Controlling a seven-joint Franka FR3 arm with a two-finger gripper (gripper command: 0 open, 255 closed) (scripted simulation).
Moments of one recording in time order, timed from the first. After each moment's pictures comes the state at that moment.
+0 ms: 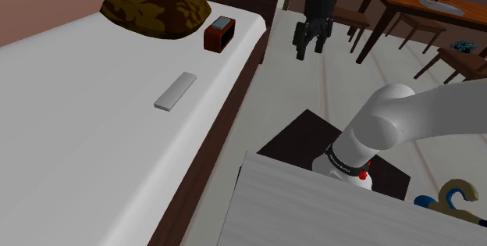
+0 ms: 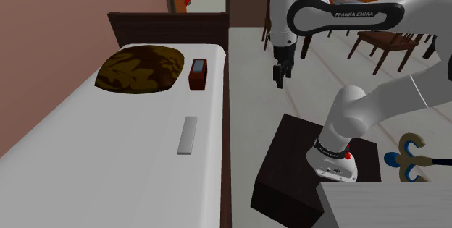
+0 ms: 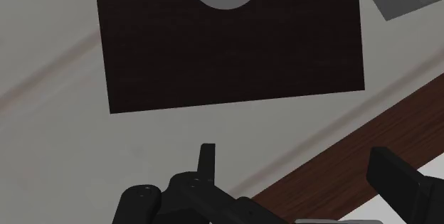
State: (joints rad) arm -0.01 -0.77 0.02 -2.45 0.03 1.46 0.12
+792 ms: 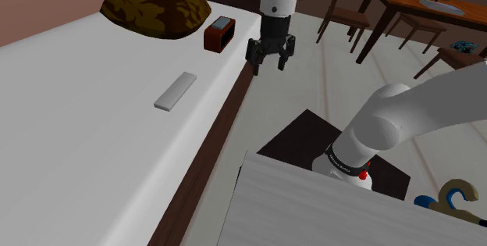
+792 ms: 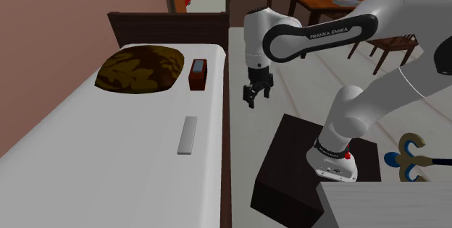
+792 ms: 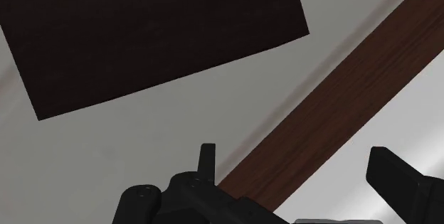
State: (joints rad) arm 0.00 -0.58 0.25 -2.45 0.19 1.73 0.48
